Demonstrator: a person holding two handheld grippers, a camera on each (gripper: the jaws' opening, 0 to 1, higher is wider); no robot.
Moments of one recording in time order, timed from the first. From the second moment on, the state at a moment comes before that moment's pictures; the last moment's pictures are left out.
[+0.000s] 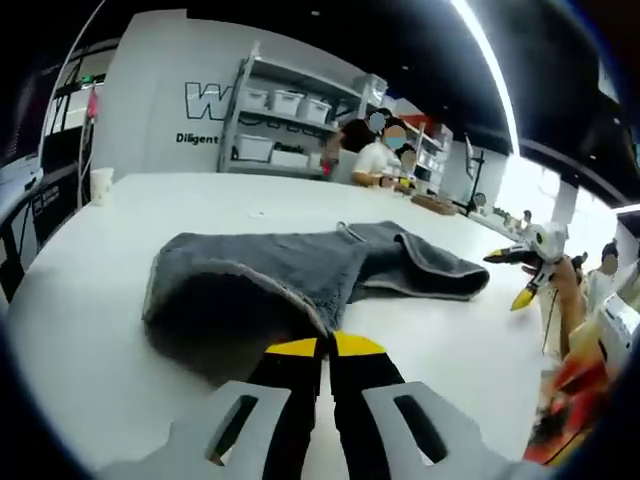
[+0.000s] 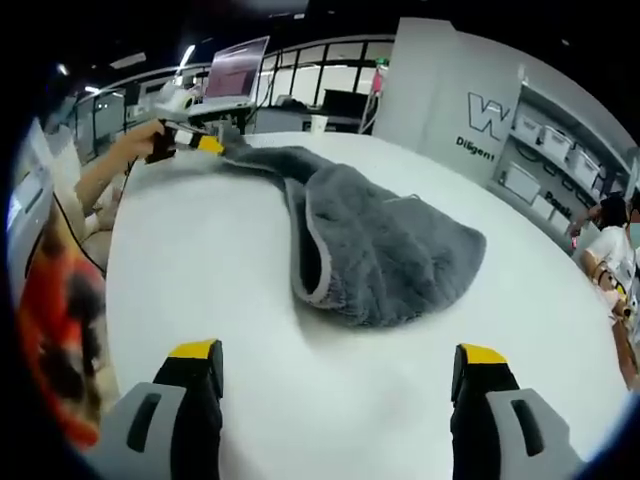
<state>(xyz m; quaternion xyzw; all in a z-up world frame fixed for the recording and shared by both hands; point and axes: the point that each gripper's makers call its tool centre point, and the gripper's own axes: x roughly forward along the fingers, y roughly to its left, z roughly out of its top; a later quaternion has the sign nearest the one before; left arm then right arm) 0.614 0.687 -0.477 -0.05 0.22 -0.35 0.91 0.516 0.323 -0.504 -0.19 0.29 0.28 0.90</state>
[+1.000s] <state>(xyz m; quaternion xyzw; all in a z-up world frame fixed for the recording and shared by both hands) 0.547 0.714 -0.512 -0.05 0.28 -0.32 0.90 0.511 0.323 -0.507 -0.20 0.31 0.28 0.89</state>
